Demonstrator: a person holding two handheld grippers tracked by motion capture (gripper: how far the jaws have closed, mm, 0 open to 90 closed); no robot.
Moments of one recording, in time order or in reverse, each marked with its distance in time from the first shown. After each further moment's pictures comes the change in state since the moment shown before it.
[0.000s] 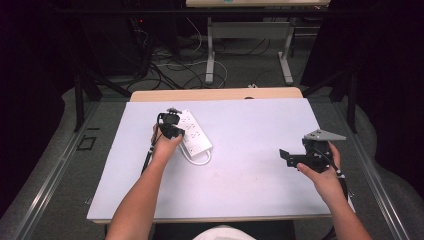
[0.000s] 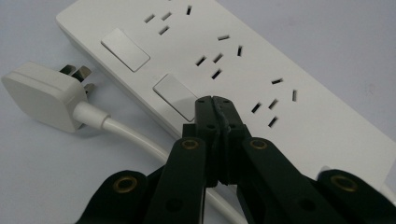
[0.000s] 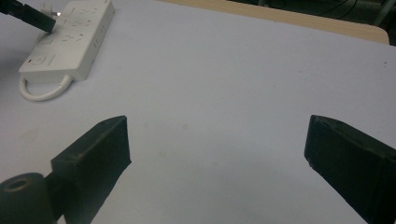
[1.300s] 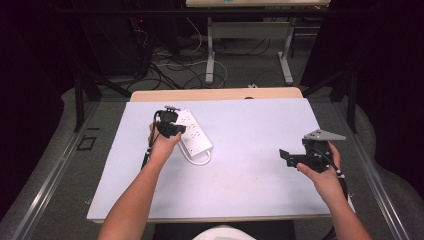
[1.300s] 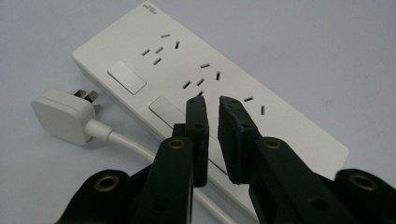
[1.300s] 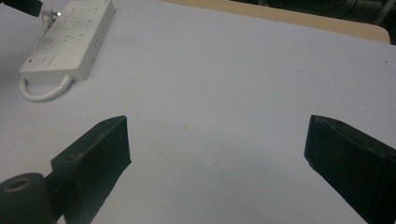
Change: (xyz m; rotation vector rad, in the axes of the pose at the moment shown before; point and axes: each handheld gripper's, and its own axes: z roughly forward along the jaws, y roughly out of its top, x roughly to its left) left arm -0.008 0.001 -0.027 -0.094 -0.015 0.027; right arm -0.001 0.000 0.001 -0.004 0.003 -0.005
